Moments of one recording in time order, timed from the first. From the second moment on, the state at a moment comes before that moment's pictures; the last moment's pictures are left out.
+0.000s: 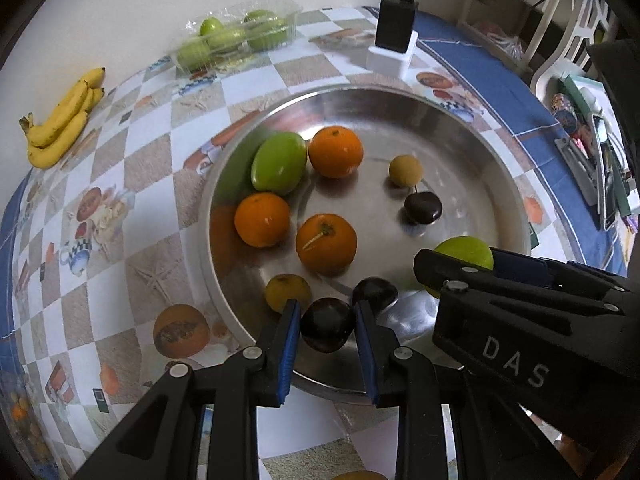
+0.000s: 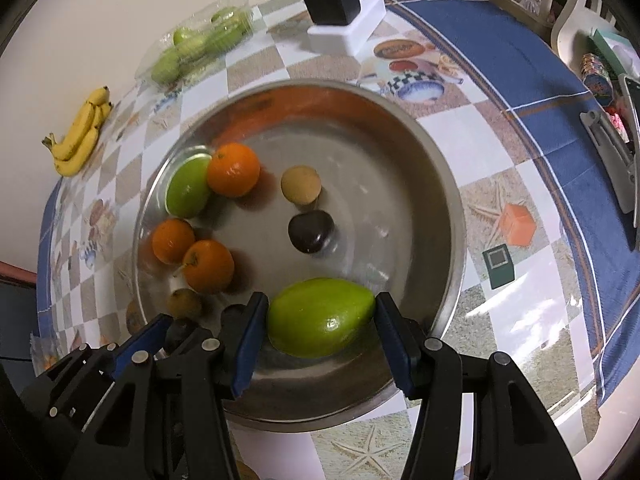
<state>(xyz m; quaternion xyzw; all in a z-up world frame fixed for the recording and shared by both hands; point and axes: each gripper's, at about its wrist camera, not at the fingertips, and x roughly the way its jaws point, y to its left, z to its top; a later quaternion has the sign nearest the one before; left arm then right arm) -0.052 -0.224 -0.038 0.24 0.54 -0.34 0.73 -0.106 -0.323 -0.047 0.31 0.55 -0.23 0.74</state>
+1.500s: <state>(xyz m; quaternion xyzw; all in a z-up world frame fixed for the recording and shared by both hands) 0.020 -0.132 -0.039 0.15 0.56 -0.18 0.80 -0.093 -0.311 -0.036 0.27 0.54 -0.23 0.77</state>
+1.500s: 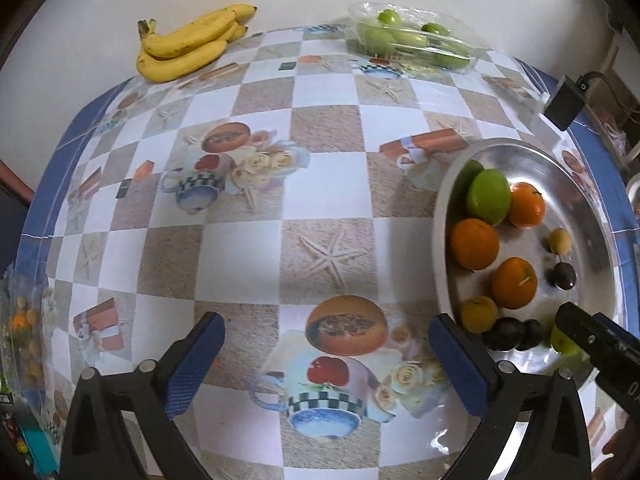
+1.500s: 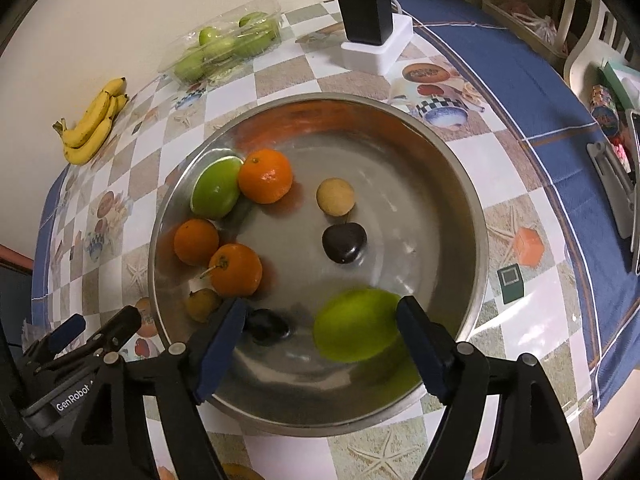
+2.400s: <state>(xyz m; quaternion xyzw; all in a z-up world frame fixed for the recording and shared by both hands) -0.019 -0.084 -0.009 0.17 0.50 -0.11 0.85 -0.112 -0.266 -0.014 0.24 0.52 -0.21 0.80</state>
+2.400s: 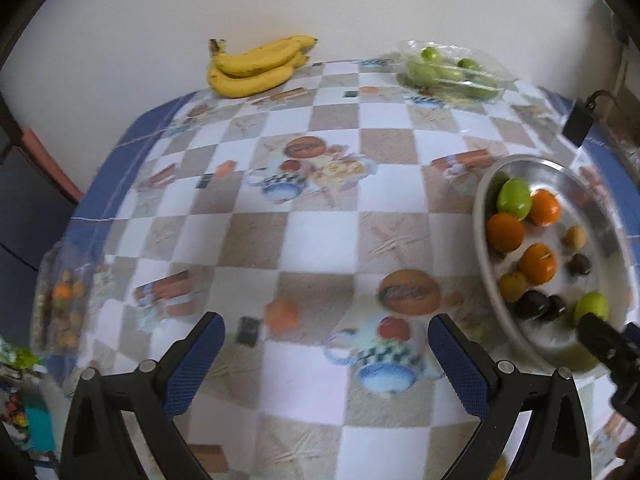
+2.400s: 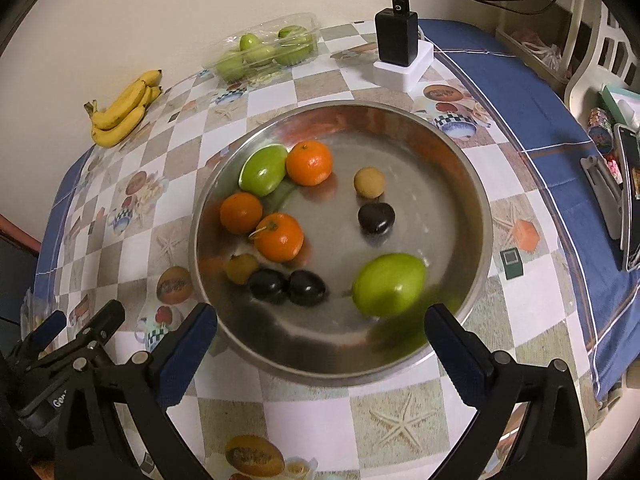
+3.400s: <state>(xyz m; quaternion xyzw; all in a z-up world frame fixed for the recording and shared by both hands) -0.039 -0.049 0.005 0.16 0.49 -0.08 0.85 -0.124 -0.234 -0.001 0.18 0.51 -0.22 0.81</state>
